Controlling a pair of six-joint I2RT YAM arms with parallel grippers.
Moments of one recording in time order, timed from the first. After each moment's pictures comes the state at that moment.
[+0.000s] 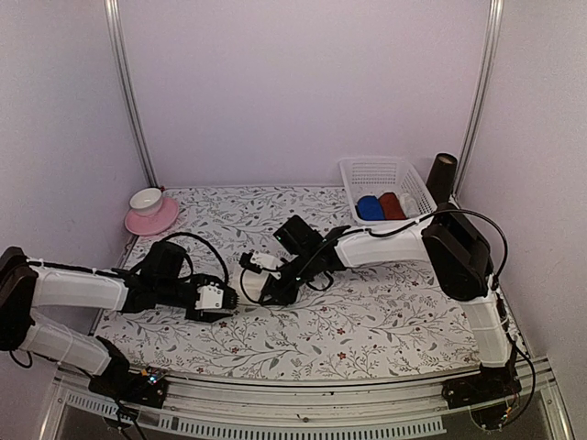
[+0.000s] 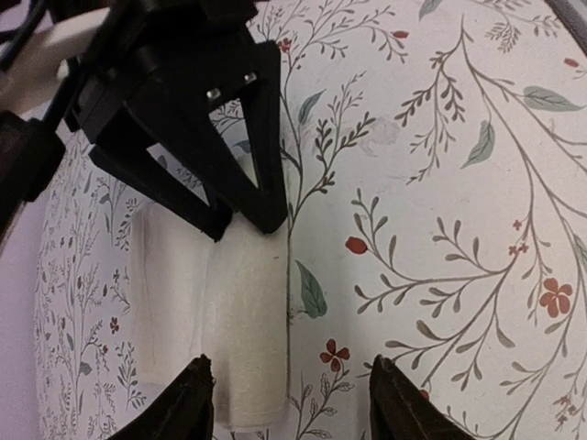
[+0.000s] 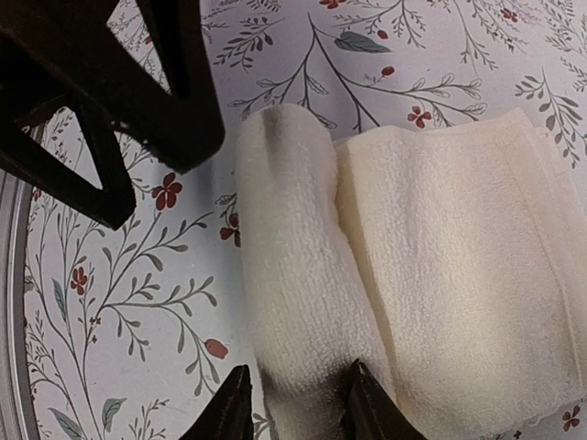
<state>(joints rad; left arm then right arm) -0.56 1.27 0.41 0.10 0.43 1.09 0.97 2.26 1.65 -0.31 -0.41 -0.24</state>
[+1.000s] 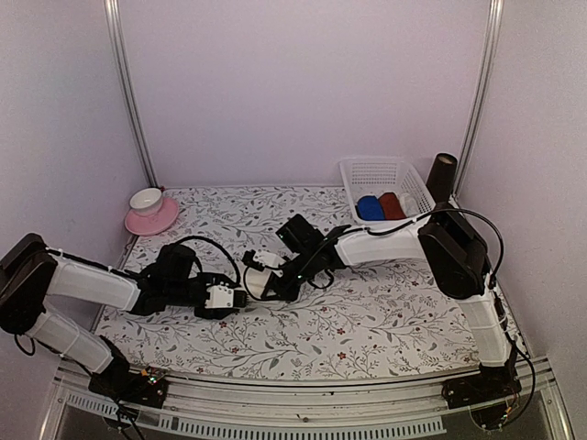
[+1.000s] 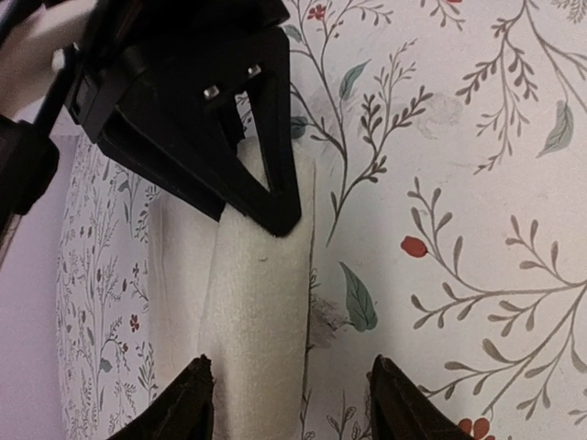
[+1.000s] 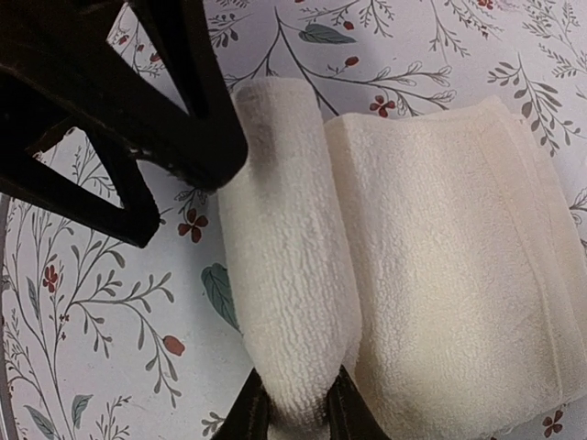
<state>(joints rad) -0.62 1.40 0.41 0.28 0.30 1.08 0.95 2.29 1.66 -0.30 -0.42 -0.26</state>
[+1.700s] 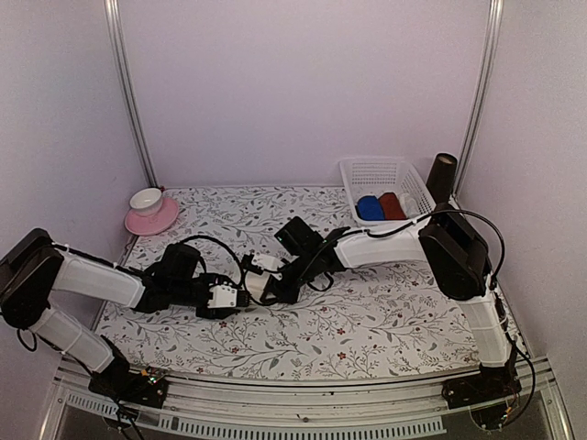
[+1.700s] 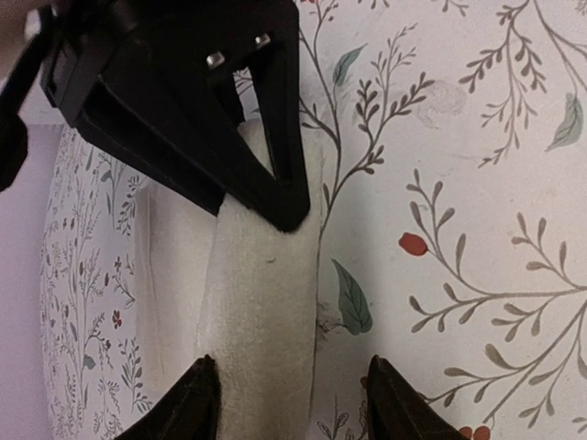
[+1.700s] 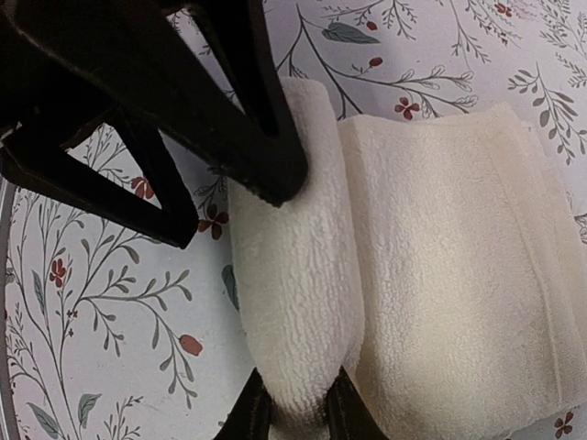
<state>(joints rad) -0.62 1.44 0.44 0.25 0.29 1.08 0.97 2.28 1.65 -0.30 -0.42 -0.28</state>
